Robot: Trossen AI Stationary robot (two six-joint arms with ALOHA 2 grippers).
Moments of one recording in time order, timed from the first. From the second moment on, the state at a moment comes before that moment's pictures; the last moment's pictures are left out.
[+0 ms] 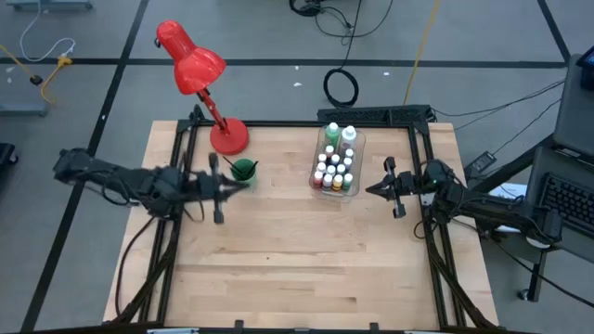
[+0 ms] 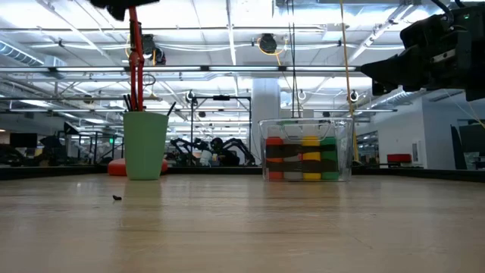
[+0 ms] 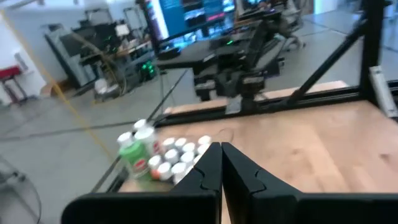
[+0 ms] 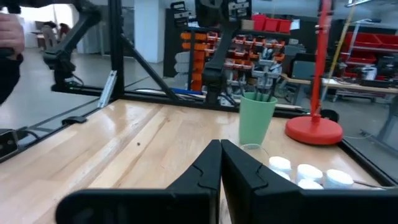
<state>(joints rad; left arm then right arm) -0.24 0.75 0.61 0.06 -0.39 0.21 -0.48 0.47 0.02 0.51 -0.61 -0.06</state>
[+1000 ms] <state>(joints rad) 0.06 0.23 0.13 0.19 0.07 0.19 -0.27 0.31 0.02 0.46 -0.43 0.10</state>
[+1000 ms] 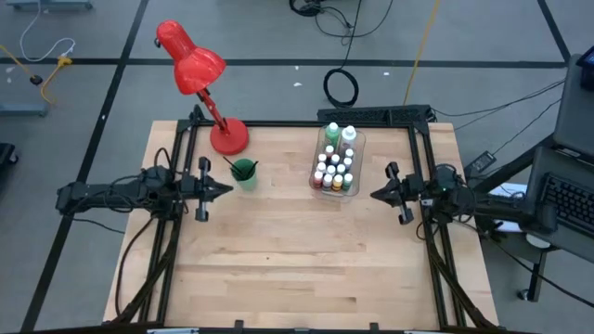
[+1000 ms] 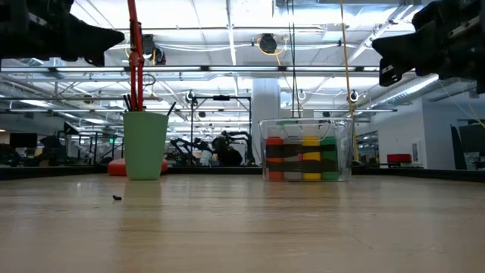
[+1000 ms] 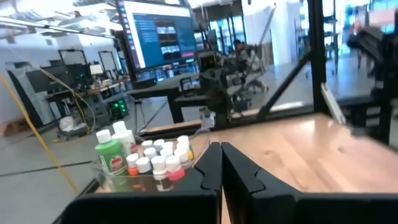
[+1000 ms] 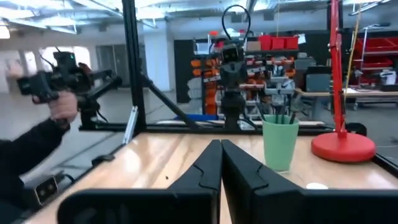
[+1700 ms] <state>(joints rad) 0.13 0.07 0.13 -0.05 0.11 0.36 -0.11 0.01 0.02 0.09 -0.26 -0.19</state>
